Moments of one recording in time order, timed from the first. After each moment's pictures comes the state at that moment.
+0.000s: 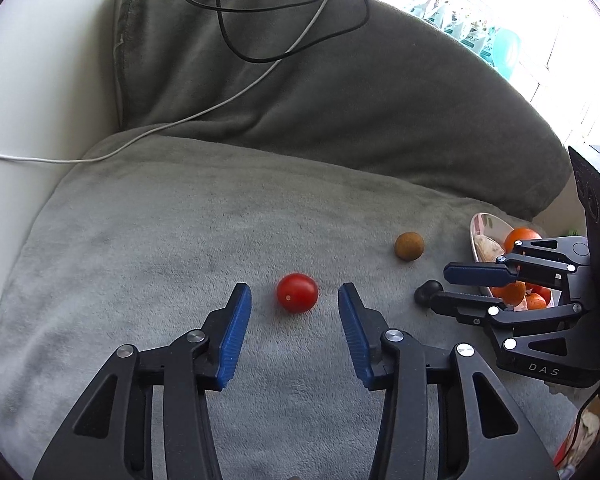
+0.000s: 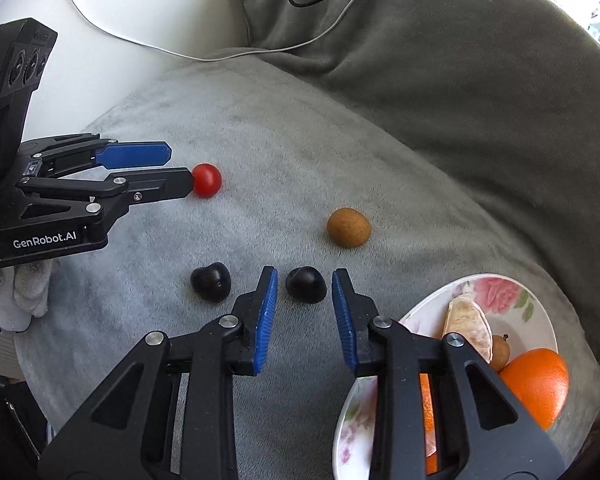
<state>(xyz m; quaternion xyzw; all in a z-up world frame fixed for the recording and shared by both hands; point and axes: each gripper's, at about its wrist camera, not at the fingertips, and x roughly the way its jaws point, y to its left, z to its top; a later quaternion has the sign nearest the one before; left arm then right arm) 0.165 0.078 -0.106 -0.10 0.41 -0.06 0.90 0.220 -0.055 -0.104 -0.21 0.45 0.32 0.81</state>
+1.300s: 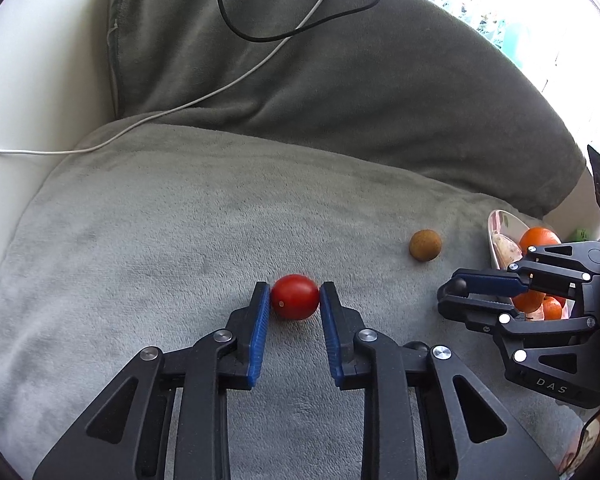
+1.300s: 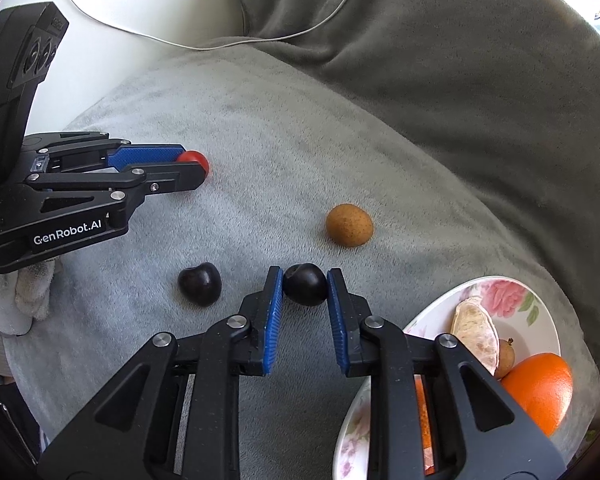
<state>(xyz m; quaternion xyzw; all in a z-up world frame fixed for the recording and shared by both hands) 0.178 0.077 -0.119 -0.10 0.42 -0.05 0.90 0.221 -0.049 -0.112 -0.20 0.45 0.31 0.81</state>
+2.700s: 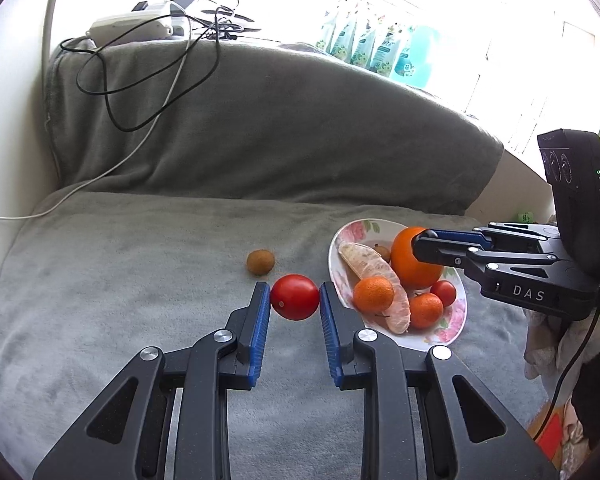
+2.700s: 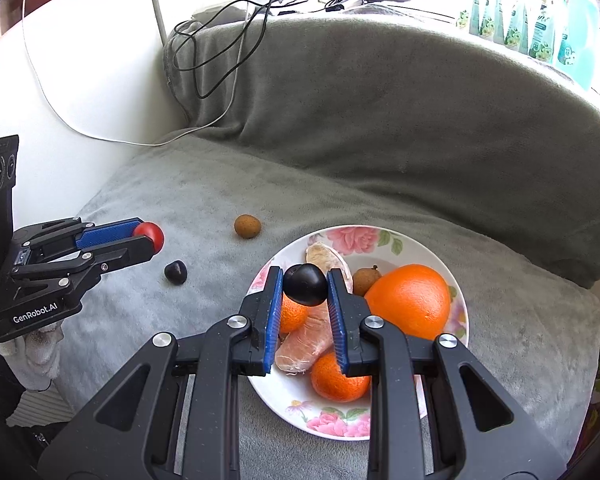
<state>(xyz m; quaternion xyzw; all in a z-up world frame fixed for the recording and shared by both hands) 0.130 -0.013 -0.051 -0.07 0.36 -0.14 0.92 0.185 -0.189 -0.042 -0.07 0.40 0.26 0.88</state>
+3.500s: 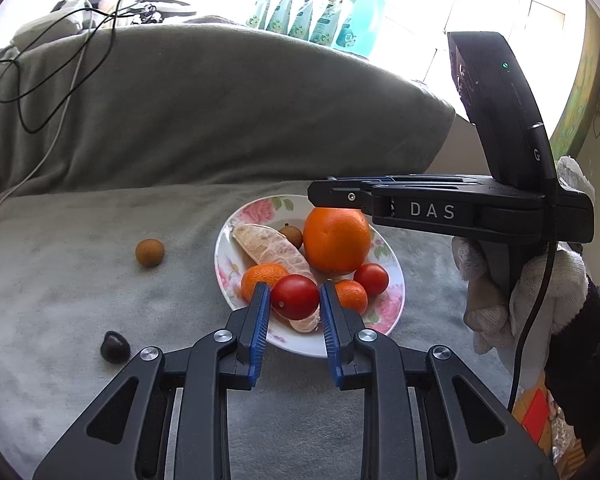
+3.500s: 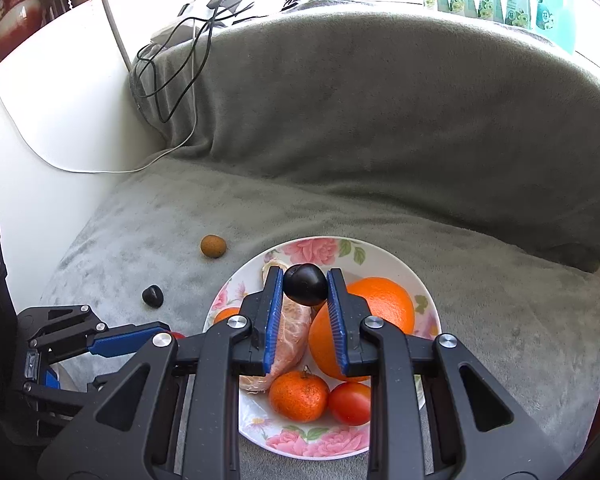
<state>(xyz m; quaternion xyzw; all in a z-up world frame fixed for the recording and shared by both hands) 0.137 -0.088 -0.062 -0.06 0.38 -0.21 0.90 0.223 -0.215 -0.051 -0.02 0.41 0.25 0.88</state>
